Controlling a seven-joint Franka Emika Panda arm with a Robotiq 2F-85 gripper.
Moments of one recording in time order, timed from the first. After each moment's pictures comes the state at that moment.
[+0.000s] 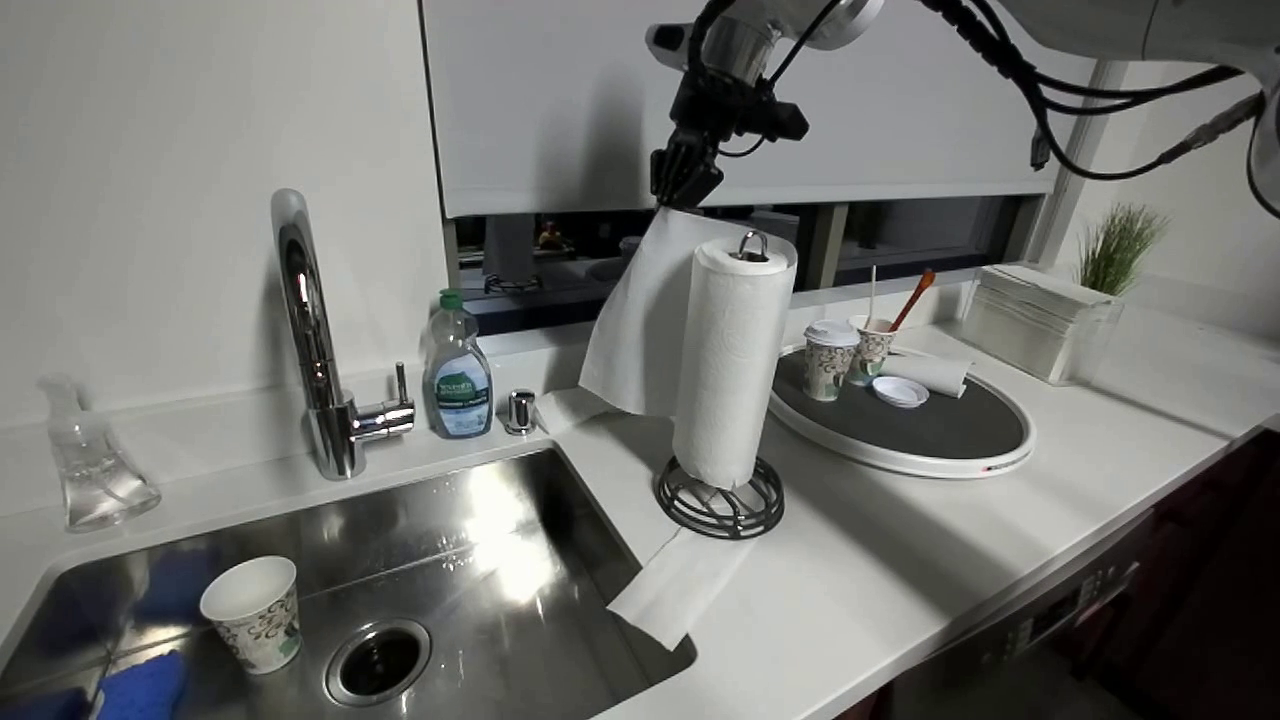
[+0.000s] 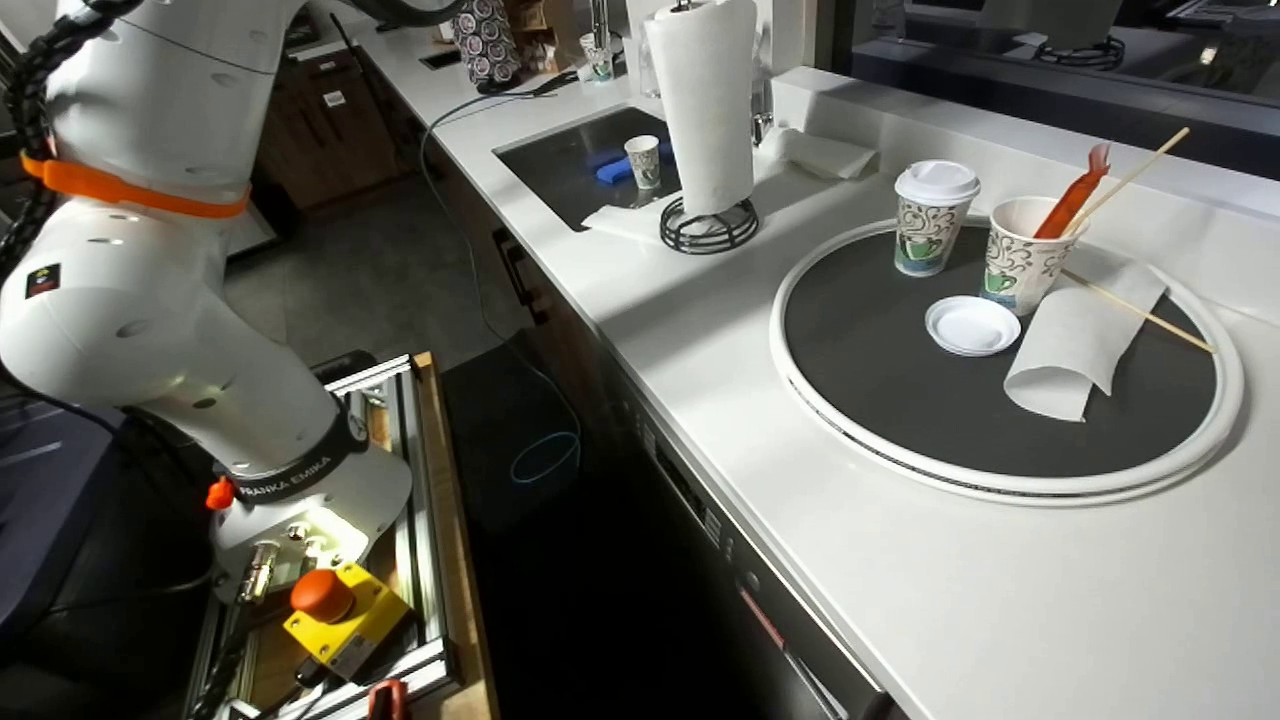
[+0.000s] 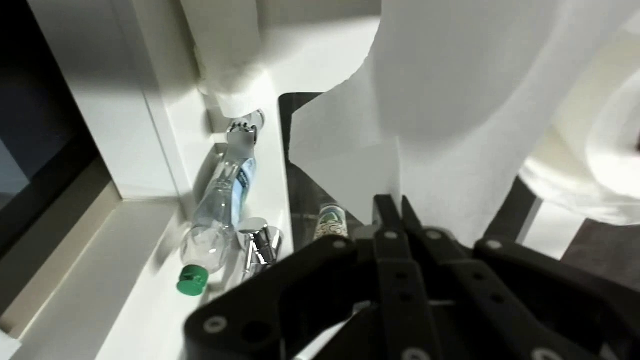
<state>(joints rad) 0.13 0.73 0.32 -0.78 0.08 1.64 -1.32</state>
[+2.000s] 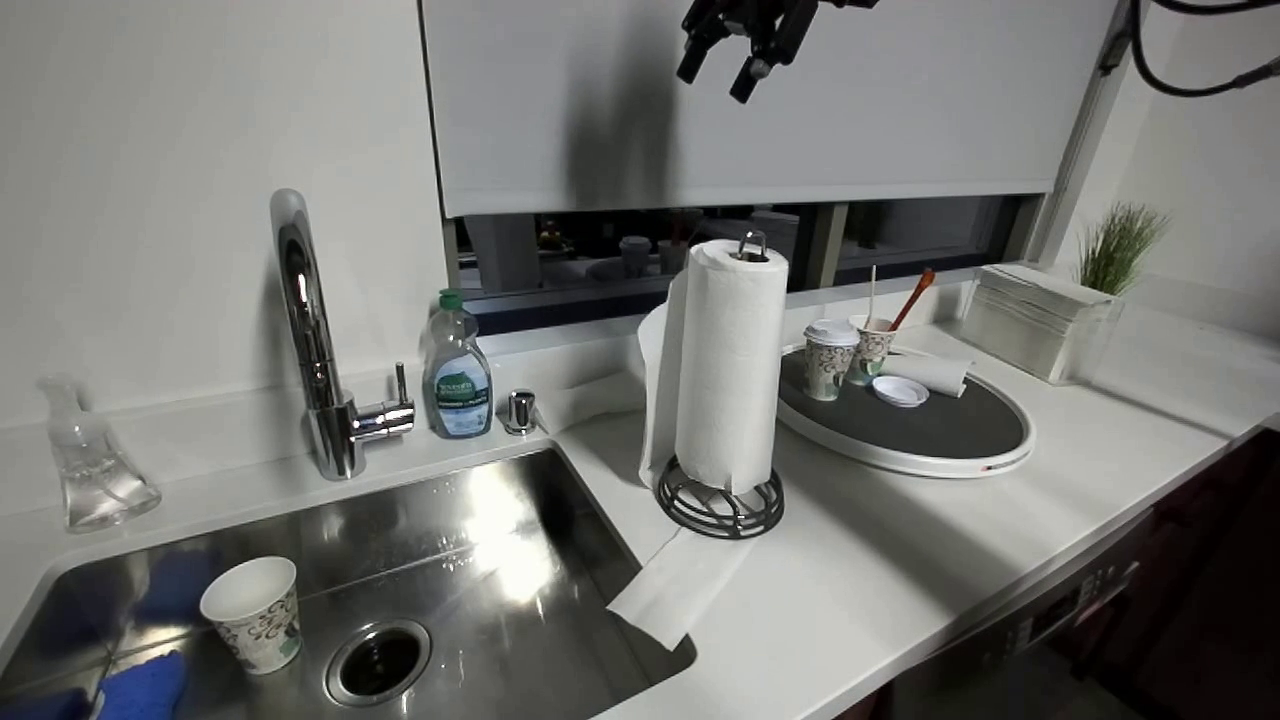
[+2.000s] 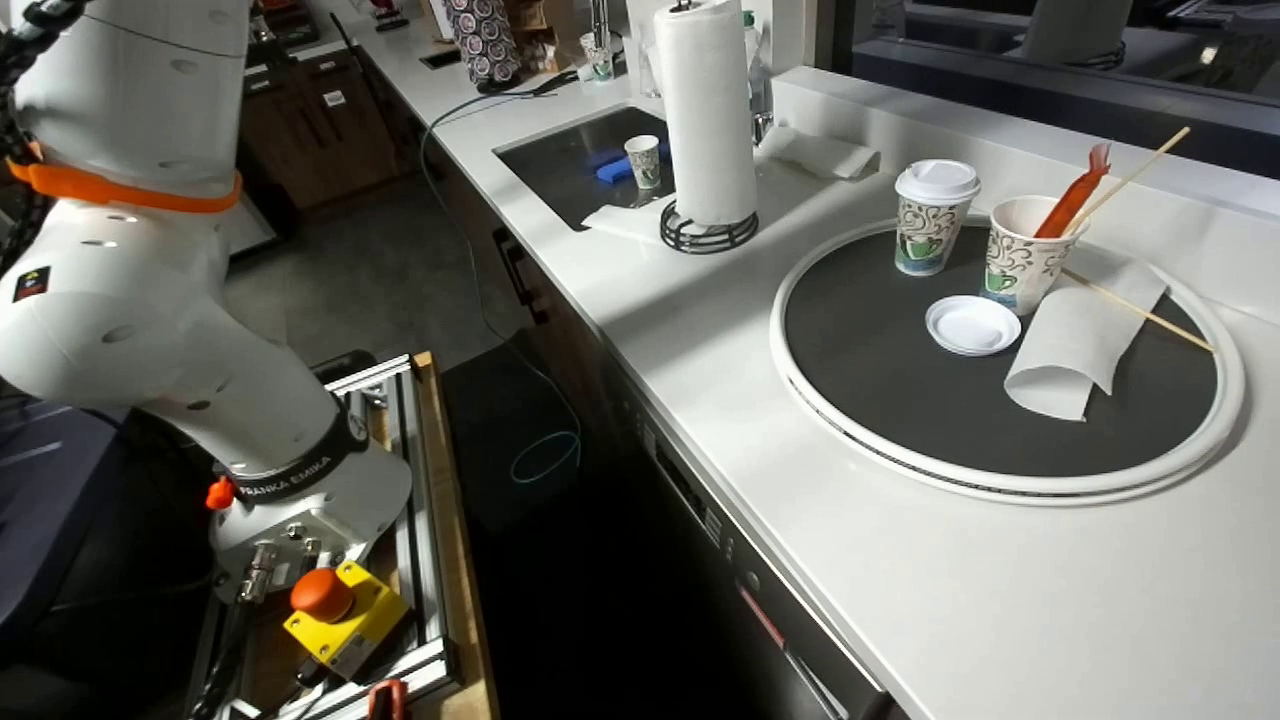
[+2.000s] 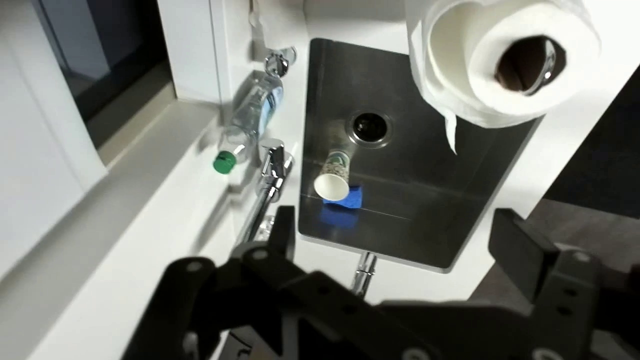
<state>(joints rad) 0.07 0.64 0.36 -0.59 0.14 1.47 -1.46</state>
